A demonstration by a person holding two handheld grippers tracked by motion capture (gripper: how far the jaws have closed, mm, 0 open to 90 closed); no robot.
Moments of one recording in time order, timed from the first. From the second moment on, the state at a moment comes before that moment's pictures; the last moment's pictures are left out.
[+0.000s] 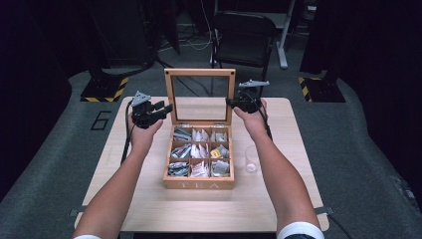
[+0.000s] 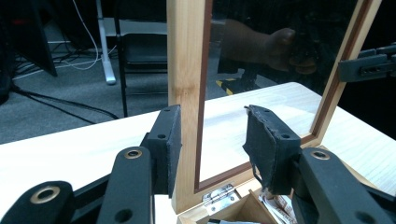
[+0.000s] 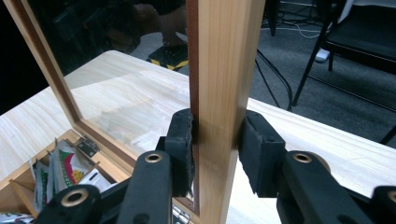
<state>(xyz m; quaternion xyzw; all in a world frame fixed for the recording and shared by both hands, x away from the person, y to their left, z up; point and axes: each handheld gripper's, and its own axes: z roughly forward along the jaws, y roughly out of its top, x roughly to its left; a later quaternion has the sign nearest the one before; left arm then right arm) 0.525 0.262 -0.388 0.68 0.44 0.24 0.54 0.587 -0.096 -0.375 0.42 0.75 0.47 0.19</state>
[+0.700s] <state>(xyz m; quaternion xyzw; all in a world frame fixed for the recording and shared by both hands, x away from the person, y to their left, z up) 0.523 0.263 -0.390 0.68 0.43 0.24 0.54 0.598 -0.093 -0.378 0.44 0.74 0.47 0.19</state>
